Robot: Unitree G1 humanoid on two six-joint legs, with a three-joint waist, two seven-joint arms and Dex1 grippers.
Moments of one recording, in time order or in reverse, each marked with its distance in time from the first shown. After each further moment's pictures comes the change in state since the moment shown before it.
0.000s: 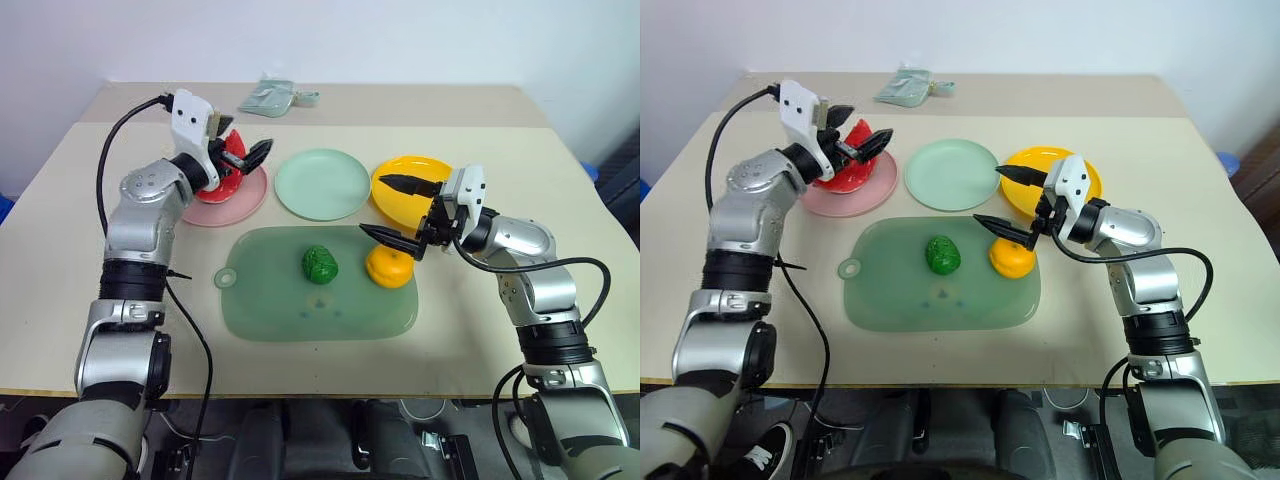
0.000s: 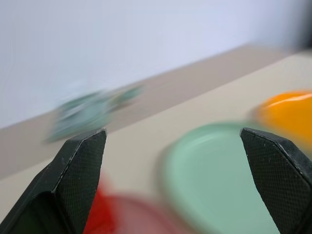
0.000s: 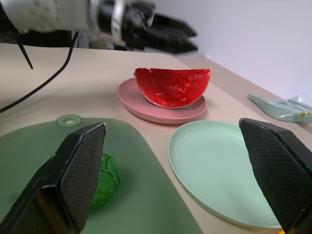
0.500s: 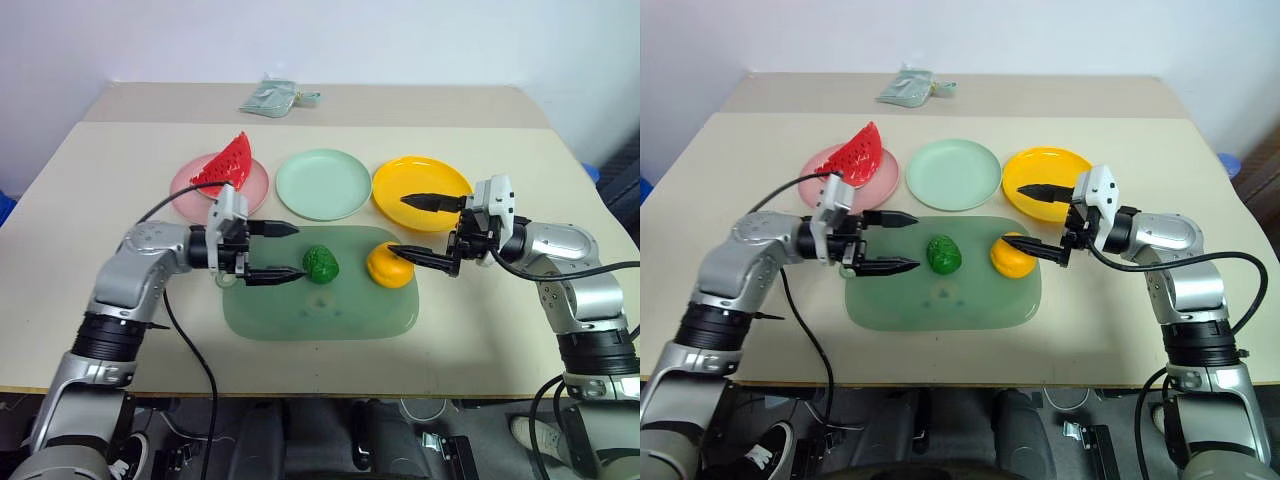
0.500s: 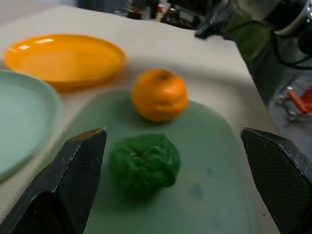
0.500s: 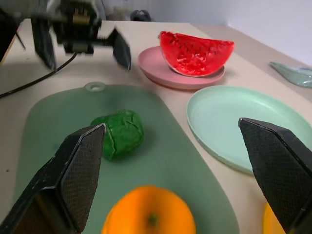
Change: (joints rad) left arm 0.248 0.071 -0.181 -0.150 -0.074 -0.037 -0.533; right arm 0.074 -0.155 -0.042 -0.059 0.064 0.099 0.119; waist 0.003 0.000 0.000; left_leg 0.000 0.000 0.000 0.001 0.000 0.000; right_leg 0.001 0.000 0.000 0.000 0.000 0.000
